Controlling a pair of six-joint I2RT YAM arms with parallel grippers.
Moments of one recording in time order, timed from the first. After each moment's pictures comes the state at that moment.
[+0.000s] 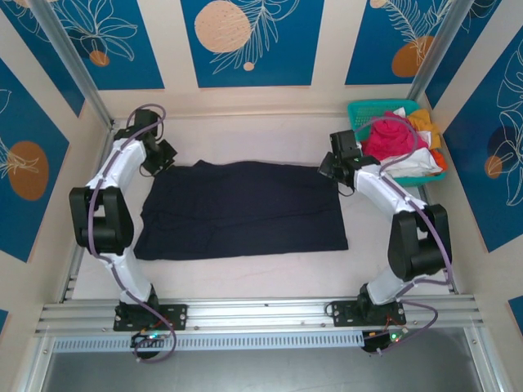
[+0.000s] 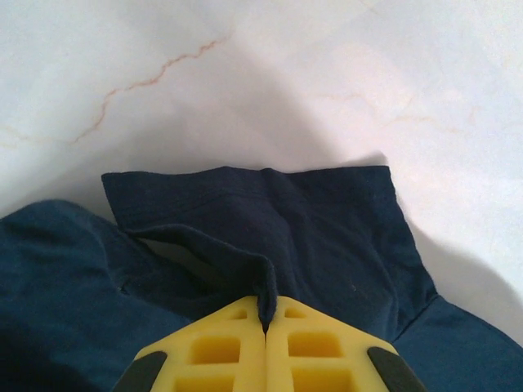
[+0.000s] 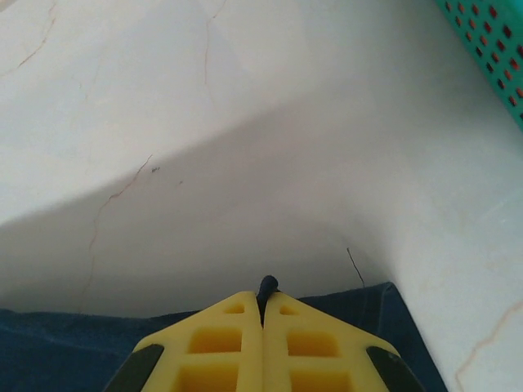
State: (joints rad) left arm -0.02 1.83 1.55 -0.85 0.07 -0.75; right arm 0.22 1.56 1.13 -0.49 0.14 0.65
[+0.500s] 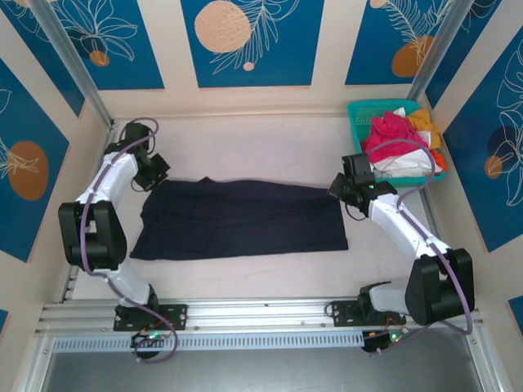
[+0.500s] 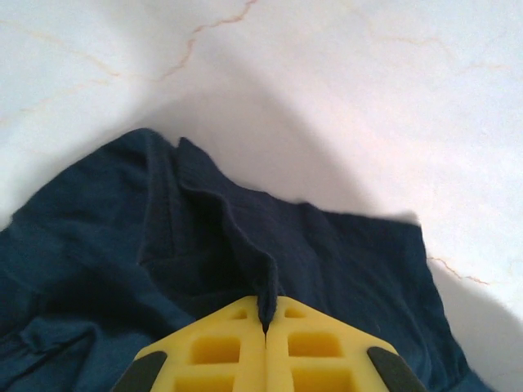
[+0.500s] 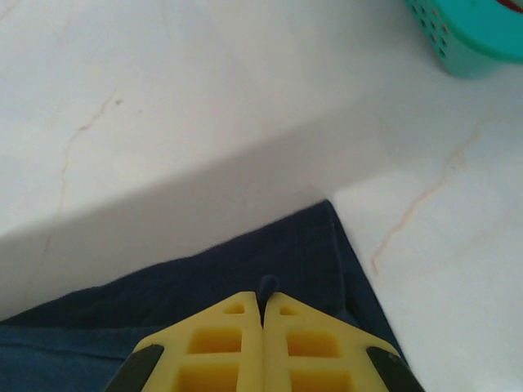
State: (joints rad) left arm 0.04 1.69 1.36 -0.85 0.08 -0.68; right arm 0.21 1.27 0.88 -0.55 0.13 0.66
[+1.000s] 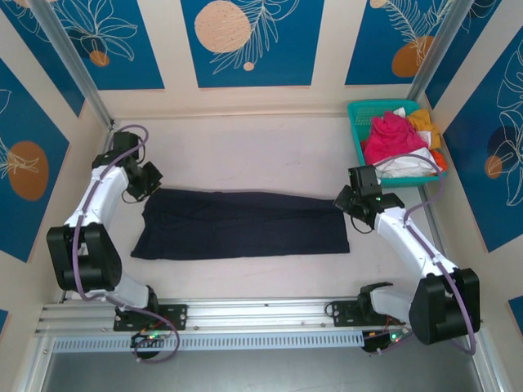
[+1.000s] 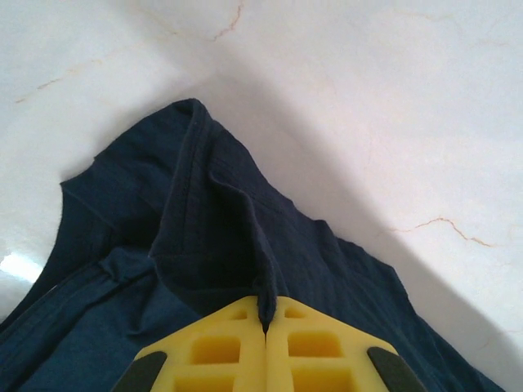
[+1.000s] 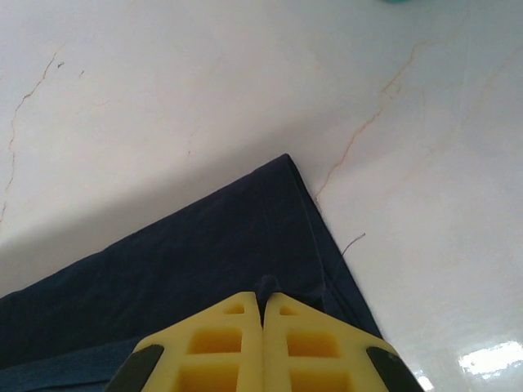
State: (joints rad) left arm 0.08 1.52 1.24 -0.88 0.11 -0.67; right arm 0.19 1.15 0.79 -0.62 0.11 0.70
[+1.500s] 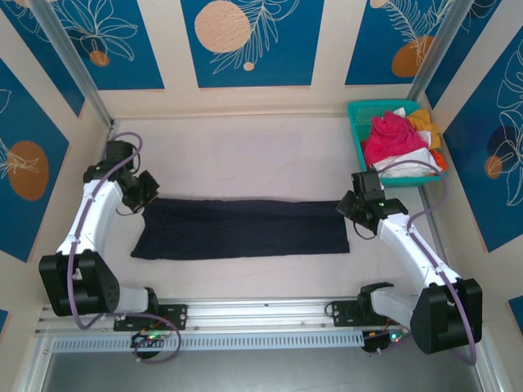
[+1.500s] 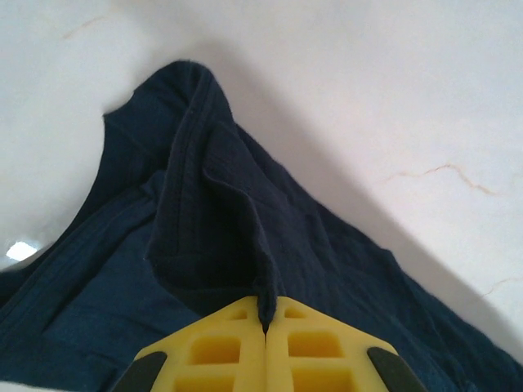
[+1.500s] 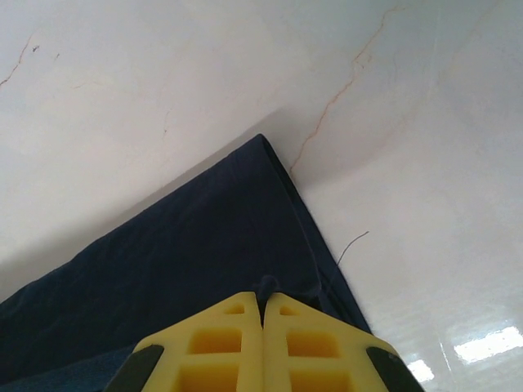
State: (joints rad) left arm 0.08 1.35 1.16 -0.98 0.13 -0.65; right arm 0.17 1.10 0.75 -0.66 0.10 0.71
